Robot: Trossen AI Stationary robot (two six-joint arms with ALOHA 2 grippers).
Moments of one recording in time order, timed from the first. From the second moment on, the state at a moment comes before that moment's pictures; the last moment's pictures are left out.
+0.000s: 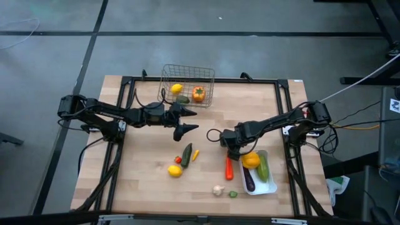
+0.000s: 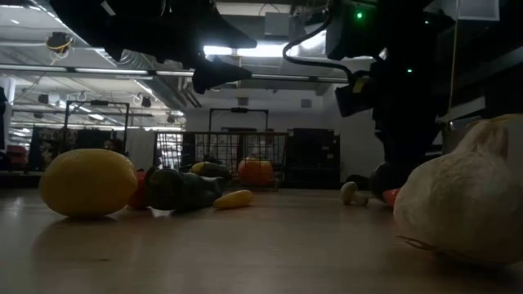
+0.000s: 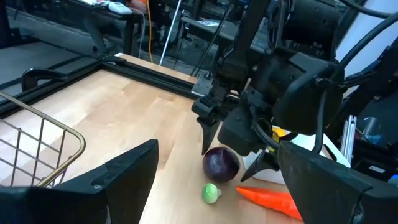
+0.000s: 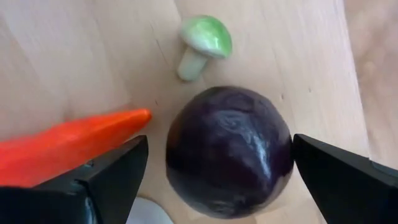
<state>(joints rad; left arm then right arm) 0.09 1.34 0.60 0.58 -0.03 -0.29 0.15 1.70 1.05 -0.79 0.08 0.50</state>
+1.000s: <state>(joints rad) 0.09 1.34 0.60 0.58 -0.03 -0.29 0.15 1.66 1.09 -0.83 0.10 0.49</state>
